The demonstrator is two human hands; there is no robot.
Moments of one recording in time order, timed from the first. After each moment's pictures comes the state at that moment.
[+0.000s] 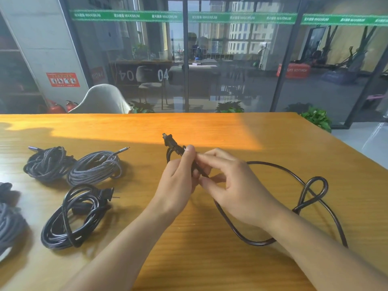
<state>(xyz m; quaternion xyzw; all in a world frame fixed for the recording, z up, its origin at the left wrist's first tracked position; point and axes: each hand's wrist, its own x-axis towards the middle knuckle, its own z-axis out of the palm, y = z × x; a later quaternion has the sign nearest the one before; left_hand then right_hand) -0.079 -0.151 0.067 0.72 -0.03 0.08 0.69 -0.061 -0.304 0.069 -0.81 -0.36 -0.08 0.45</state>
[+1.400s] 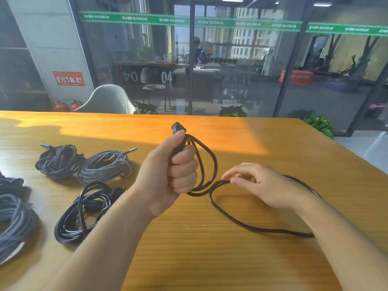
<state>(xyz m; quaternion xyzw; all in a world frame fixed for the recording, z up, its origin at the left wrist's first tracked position) -0.088 -0.101 0.096 0.48 -0.13 -0.09 0.86 -0.012 -0.355 0.065 -0.91 -0.28 0.07 0.30</state>
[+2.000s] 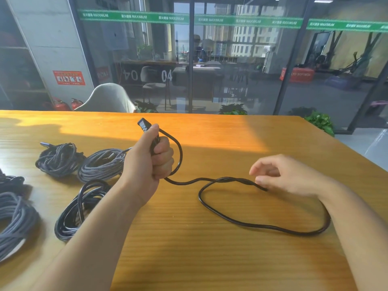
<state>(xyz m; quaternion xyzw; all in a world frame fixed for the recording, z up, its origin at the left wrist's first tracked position) -0.070 -0.079 0.085 0.56 -0.04 0.07 0.83 0.001 -0.400 0.079 -0.93 -0.22 0.08 0.27</state>
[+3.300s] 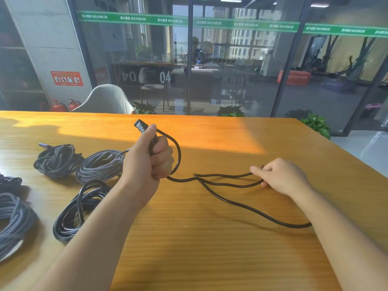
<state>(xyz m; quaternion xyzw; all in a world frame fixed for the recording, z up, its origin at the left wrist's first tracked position) -0.071 -0.082 0.087 0.54 -0.04 0.07 0.84 0.023 -0.395 0.047 -0.98 -0.01 -0.04 0.18</state>
